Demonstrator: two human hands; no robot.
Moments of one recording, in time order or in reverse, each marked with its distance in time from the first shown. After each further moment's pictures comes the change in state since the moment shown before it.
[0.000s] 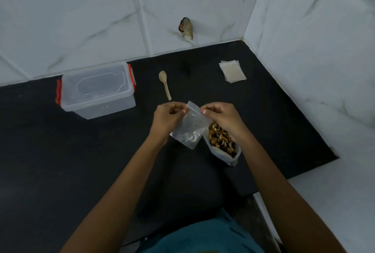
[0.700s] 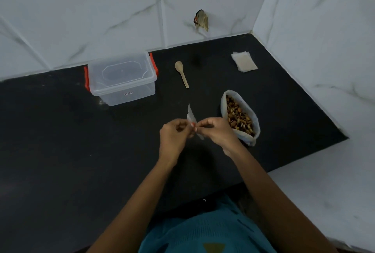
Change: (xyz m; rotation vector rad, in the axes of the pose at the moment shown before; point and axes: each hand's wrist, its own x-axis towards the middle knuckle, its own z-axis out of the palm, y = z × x) left_hand -0.088 -0.050 -0.041 -0.096 0.053 -0.029; right_hand -0.069 0.002 0.100 0.040 -0.054 0.128
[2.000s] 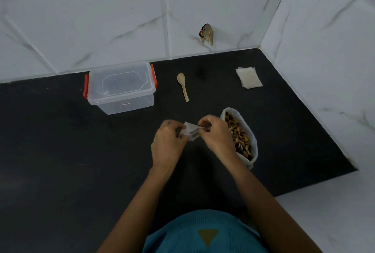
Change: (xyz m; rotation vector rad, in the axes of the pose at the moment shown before) left_hand 0.027 0.020 0.013 0.596 0.187 0.138; right_hand 0.036 -0.015 -0.022 -0.422 0.180 -0.213
